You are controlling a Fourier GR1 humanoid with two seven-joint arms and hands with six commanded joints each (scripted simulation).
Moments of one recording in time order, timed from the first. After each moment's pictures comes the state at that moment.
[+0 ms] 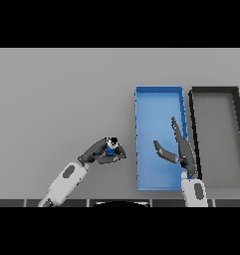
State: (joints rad) left arm -0.25 0.17 -0.57 -1.29 0.10 -0.19 -0.21; right arm 0.10 -0.11 0.11 -1.71 0.17 0.04 -0.04
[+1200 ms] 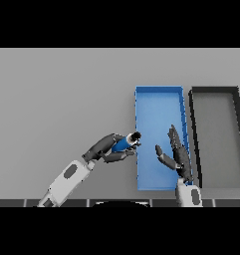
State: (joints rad) left arm -0.29 0.17 -0.59 -1.54 0.11 -0.13 -0.05; right arm 0.18 -0.01 0.08 -1.65 0.02 0.09 -0.13
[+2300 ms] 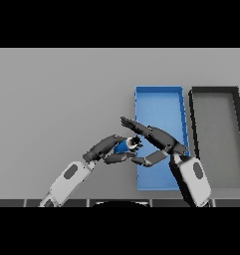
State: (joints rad) left arm -0.28 0.15 -0.58 -1.56 0.10 -0.20 -0.06; right arm -0.26 -0.20 0.26 -1.86 -0.39 0.53 0.21
